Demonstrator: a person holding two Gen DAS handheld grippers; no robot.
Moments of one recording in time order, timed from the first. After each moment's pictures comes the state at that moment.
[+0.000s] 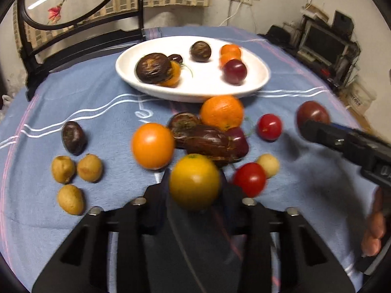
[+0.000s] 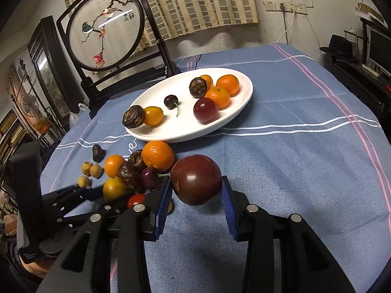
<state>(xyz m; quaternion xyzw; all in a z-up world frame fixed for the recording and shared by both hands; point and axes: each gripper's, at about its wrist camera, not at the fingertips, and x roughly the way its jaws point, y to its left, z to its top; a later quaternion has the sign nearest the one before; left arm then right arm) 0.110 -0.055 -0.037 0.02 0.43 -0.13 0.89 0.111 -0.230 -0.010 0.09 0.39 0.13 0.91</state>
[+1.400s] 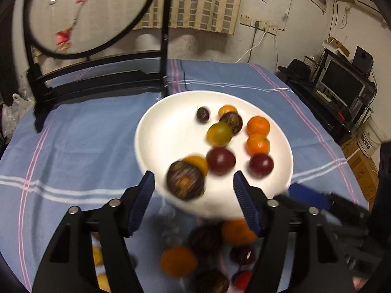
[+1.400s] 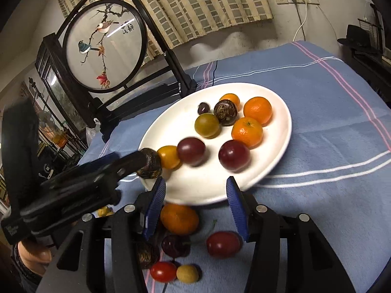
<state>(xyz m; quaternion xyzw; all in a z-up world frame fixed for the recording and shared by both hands) 0.193 -0.040 0.032 -0.02 0.39 -0.08 0.92 0.186 -0.212 0.003 0.14 0.39 0.18 0.89</state>
